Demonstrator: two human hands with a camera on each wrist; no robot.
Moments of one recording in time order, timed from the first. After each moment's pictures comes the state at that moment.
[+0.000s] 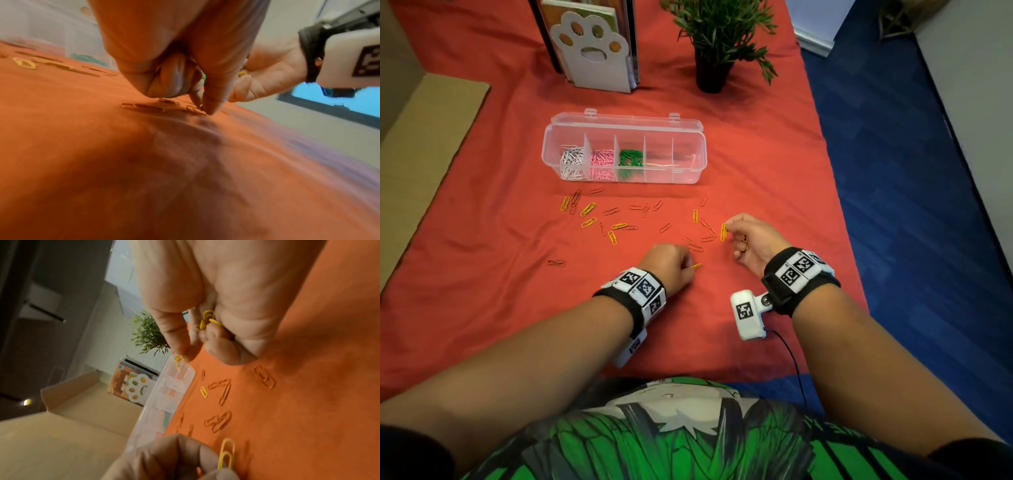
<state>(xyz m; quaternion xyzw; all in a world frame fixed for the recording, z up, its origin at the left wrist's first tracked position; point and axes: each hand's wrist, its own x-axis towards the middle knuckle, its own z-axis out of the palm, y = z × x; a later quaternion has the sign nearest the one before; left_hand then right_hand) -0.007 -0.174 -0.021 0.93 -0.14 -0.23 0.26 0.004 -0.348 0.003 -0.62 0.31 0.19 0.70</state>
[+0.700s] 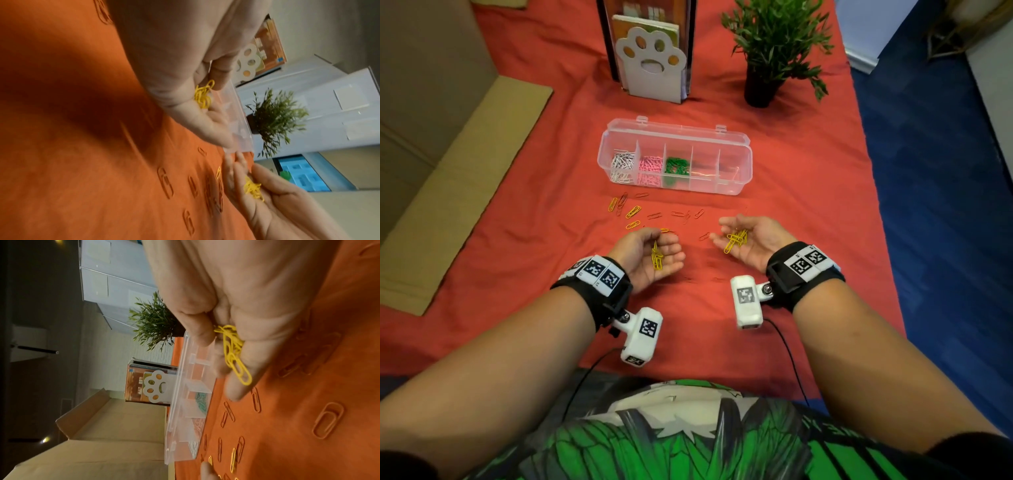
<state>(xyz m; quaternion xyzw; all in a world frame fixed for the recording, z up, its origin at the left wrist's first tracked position) 0.017 -0.087 0.008 0.45 0.31 -0.34 0.76 0.041 -0.293 0.016 -0.42 0.35 0.27 0.79</state>
